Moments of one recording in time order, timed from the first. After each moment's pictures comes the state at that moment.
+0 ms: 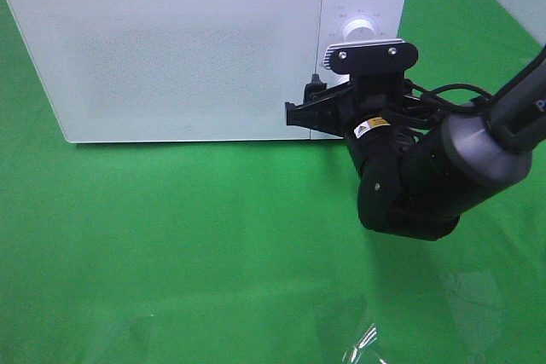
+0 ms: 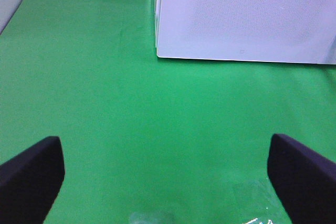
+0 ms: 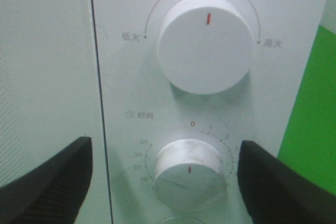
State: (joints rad) left arm 0.05 0.00 -0.52 -0.14 1.07 0.06; right arm 0.70 2.07 -0.79 0.69 -1.21 -0.28
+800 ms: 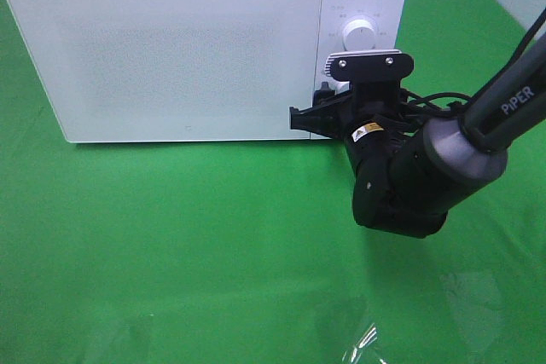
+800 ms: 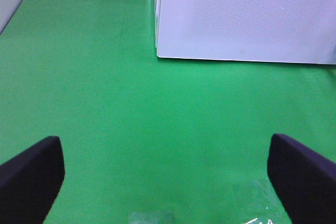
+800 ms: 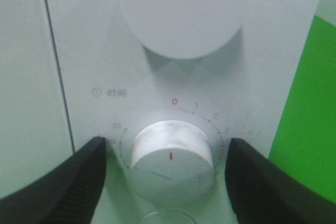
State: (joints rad) left arm 0.05 0.00 -0.52 -0.14 1.07 0.06; right arm 0.67 2.14 -0.84 0.70 -1.21 -0.26
